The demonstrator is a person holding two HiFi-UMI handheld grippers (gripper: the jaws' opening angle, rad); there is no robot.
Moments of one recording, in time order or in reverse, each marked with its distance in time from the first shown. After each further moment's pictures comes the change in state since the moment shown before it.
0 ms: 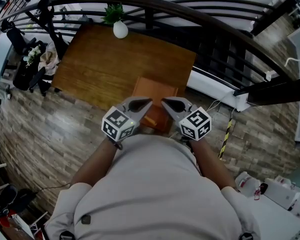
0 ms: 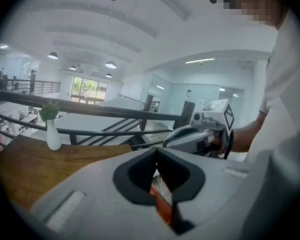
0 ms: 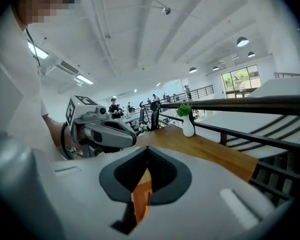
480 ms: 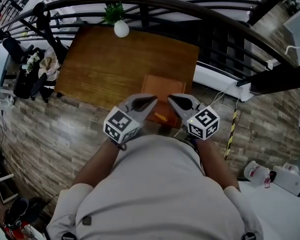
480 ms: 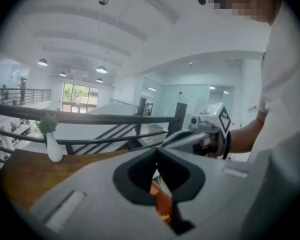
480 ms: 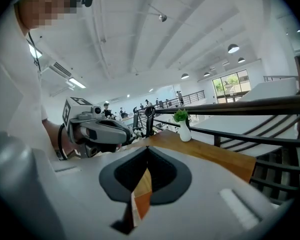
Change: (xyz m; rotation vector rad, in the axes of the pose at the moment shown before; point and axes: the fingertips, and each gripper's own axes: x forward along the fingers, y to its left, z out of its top) left arm -0.044 0.005 0.016 0.082 -0.023 -0.066; right arm 0.016 0.023 0.017 0.035 -0.068 -0.089
